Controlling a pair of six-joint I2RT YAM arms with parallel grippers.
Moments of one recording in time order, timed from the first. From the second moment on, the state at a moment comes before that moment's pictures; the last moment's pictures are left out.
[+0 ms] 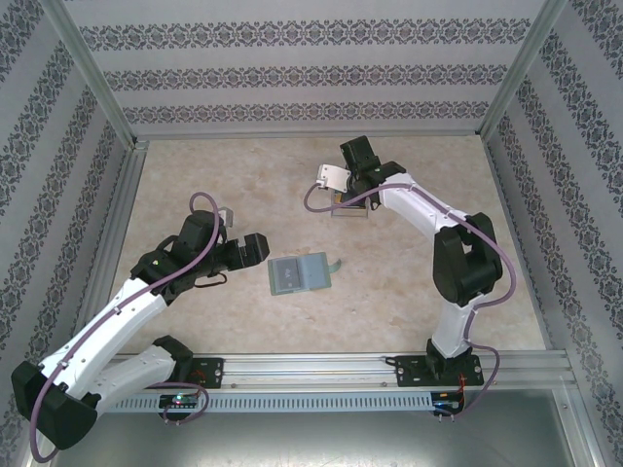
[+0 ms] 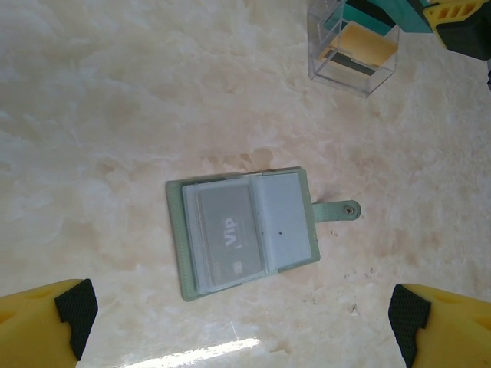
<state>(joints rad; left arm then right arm) -0.51 0.93 0.85 -0.69 0.08 -0.71 0.43 1.86 1.49 -0.56 0.11 -0.96</state>
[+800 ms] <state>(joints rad) -0.51 0.95 0.85 -0.71 0.06 -0.71 0.41 1.95 1.51 -0.51 0.15 -1.00</state>
